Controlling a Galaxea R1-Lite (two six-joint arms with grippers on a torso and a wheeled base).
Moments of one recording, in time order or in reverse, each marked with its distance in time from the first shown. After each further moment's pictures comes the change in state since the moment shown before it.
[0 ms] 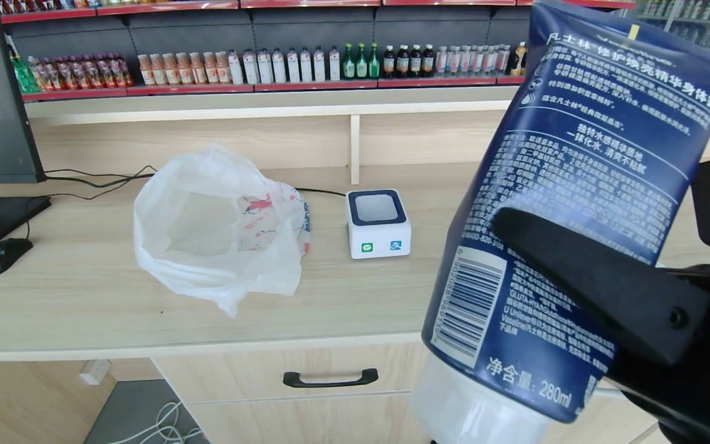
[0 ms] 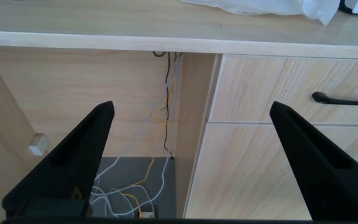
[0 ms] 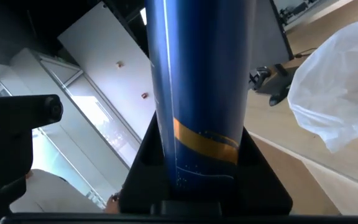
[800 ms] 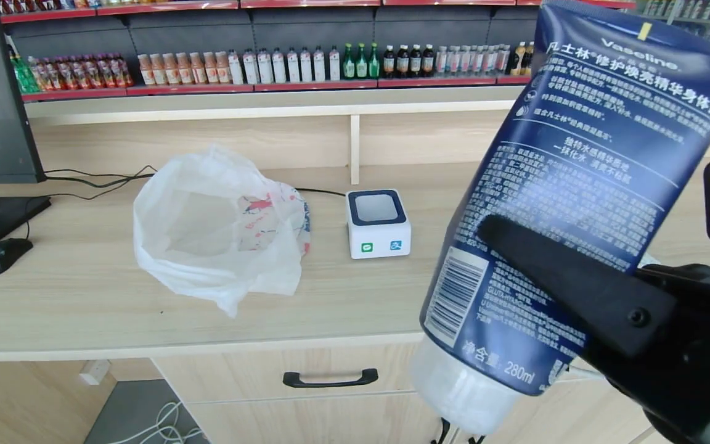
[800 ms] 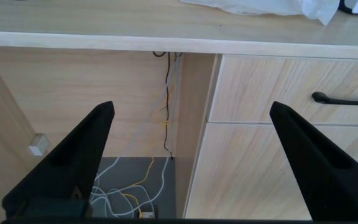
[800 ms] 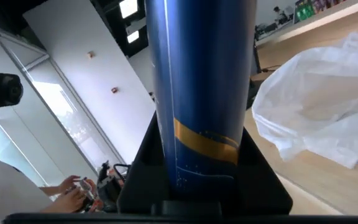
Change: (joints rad) left arm 0.000 0.000 0.000 0.000 0.000 0.000; right arm -0.038 0.013 0.013 0.000 -0.001 -0.179
